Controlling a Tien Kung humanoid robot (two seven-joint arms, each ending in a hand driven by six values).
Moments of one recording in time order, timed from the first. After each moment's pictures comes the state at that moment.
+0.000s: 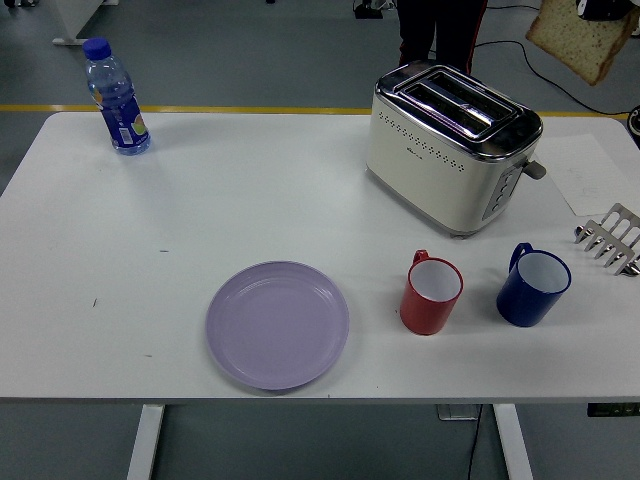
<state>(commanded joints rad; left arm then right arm) -0.09 0.07 -1.04 -0.18 1.18 0.05 0.26 1.06 -0.35 1.07 1.11 -1.96 0.01 -0.48</state>
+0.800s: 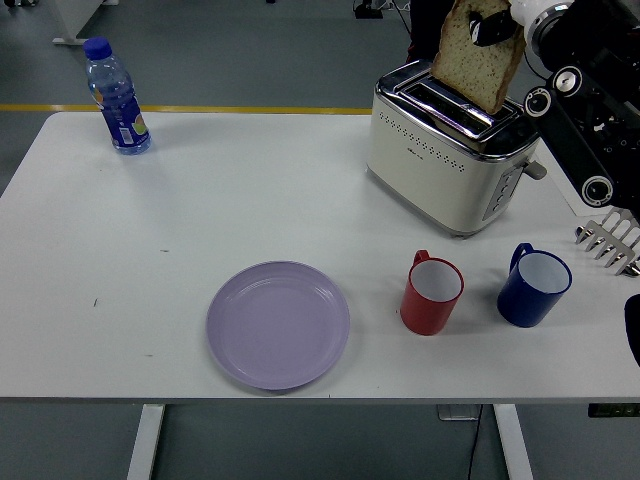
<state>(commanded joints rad) -0.11 0.07 -1.05 -0.18 1.18 0.06 0.25 1.18 -0.12 1.02 0.87 -1.90 0.04 -0.47</state>
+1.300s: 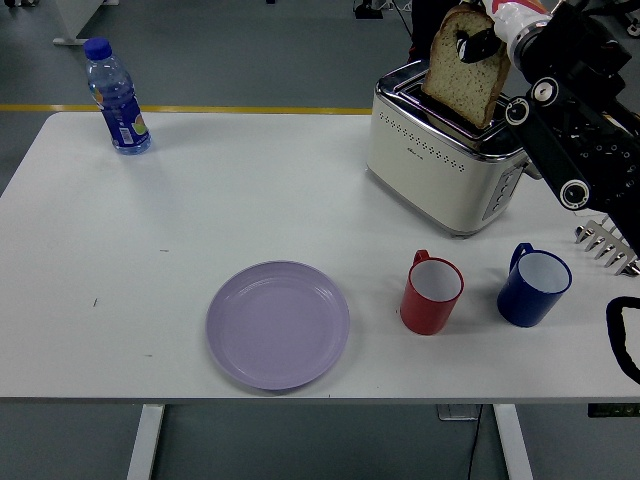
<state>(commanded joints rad) -0.12 0.07 -1.04 -0.18 1.18 0.07 0.25 1.18 -0.08 1.02 0.80 -1.91 0.01 -0.46</state>
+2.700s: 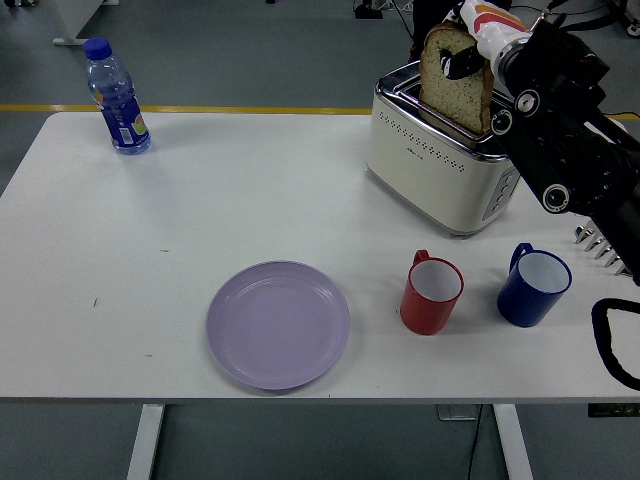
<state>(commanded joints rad) -0.13 0.07 -1.05 -0.18 1.20 0.07 0.25 1.19 -0.04 1.01 0.70 -1.93 0.03 -0.38</state>
